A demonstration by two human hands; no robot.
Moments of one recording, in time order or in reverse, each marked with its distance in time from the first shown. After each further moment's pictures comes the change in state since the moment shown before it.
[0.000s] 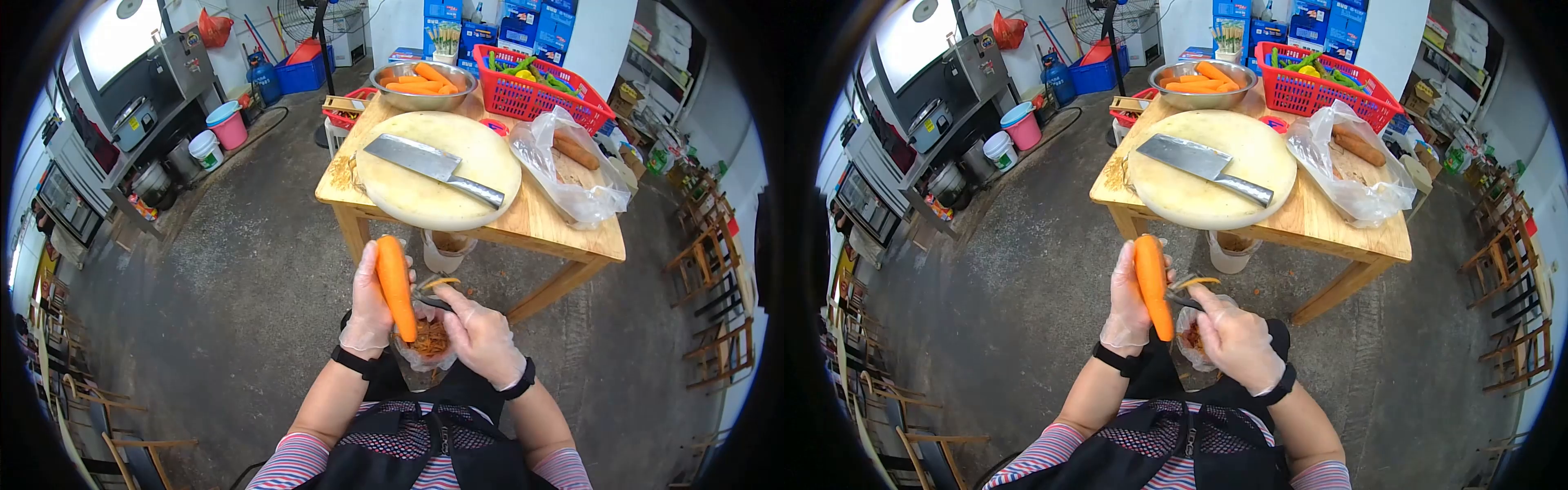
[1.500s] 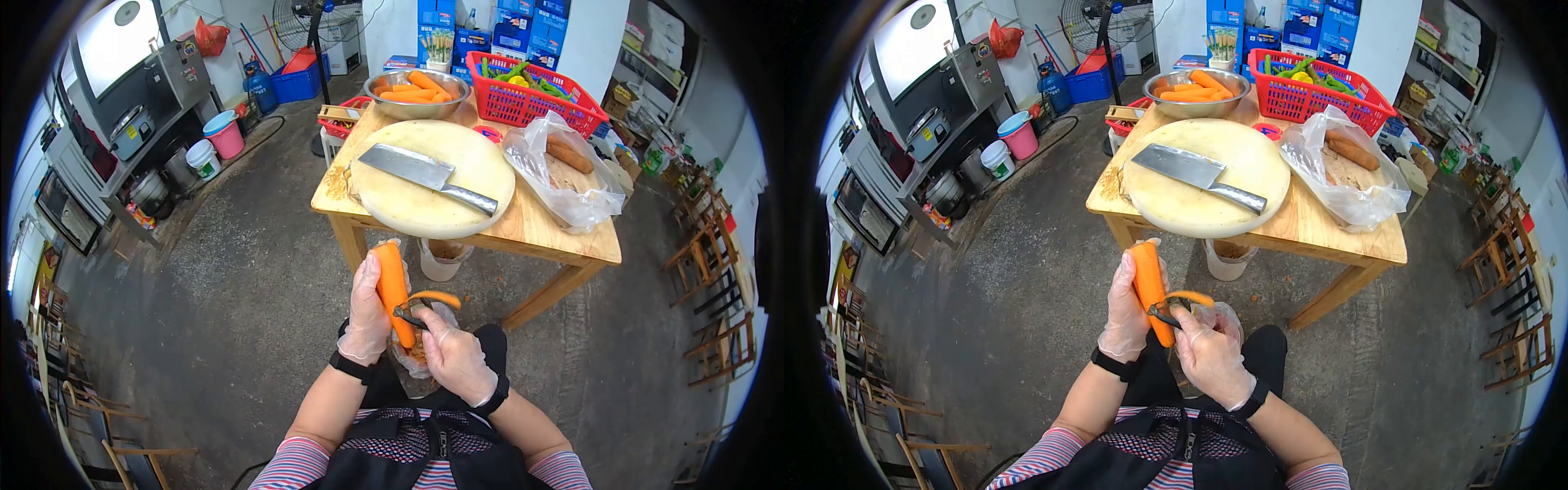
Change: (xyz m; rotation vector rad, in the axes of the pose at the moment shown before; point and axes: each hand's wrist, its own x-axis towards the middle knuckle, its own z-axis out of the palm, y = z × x) left_hand -0.002 -0.003 0.009 0.323 -0.001 0.233; right_hand -0.013 -0.003 0.038 0.036 0.088 0.004
